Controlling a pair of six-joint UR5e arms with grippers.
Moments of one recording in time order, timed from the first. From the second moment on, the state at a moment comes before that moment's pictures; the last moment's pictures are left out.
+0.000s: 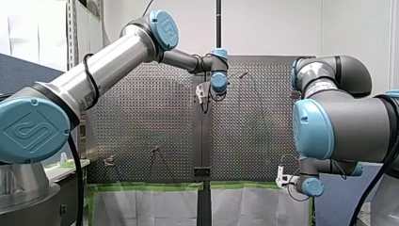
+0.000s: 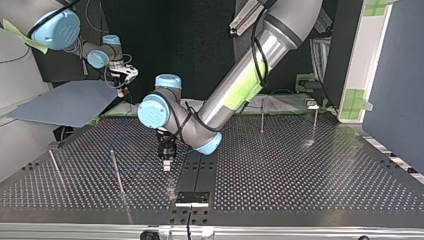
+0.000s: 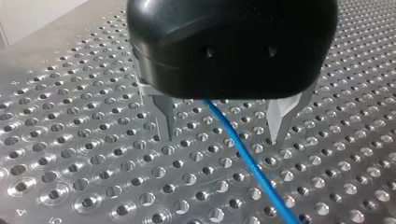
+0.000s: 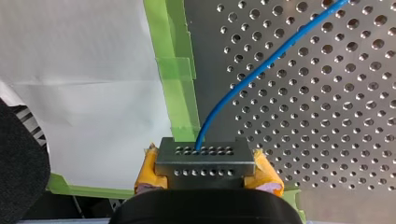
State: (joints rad) left arm -0.68 -2.42 -0.74 -3.15 -2.10 -1.79; right arm 1.56 -0.41 1.60 -0.89 1.28 1.65
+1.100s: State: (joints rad) left arm -0.65 -2.42 -0.74 -3.46 -2.07 -2.02; right arm 1.57 -0.41 1.59 -0.87 1.27 1.64
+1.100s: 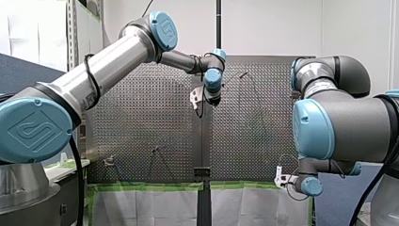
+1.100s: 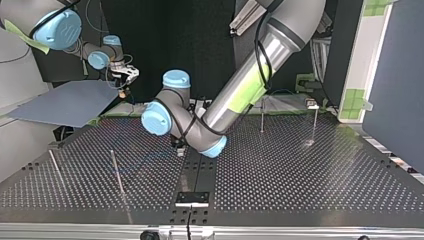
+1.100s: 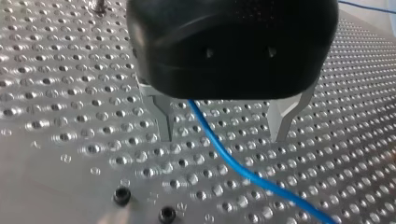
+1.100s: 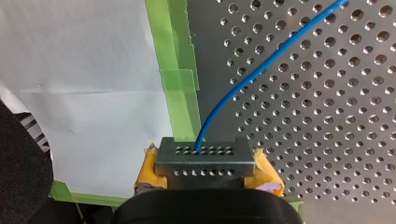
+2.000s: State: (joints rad) left arm -0.62 -2.42 -0.74 -3.50 -2.02 -2.03; right arm 1.58 -0.41 1.59 -0.87 1.26 1.64
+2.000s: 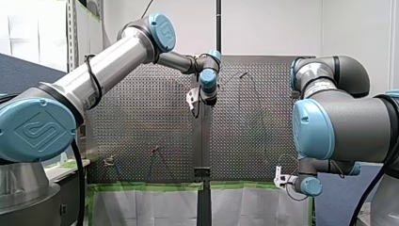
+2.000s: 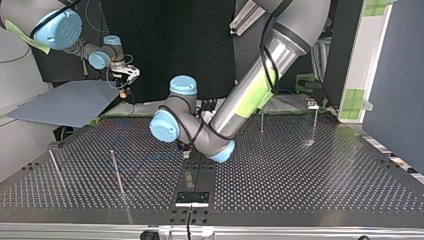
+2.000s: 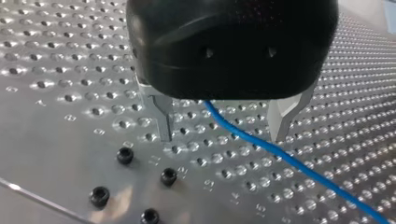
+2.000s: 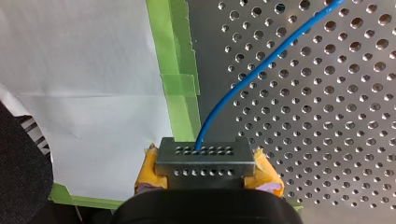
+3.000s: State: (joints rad) left arm -0.66 -2.33 -0.74 -3.59 -1.94 -2.03; right arm 1.58 -0.41 1.59 -0.87 1.26 1.64
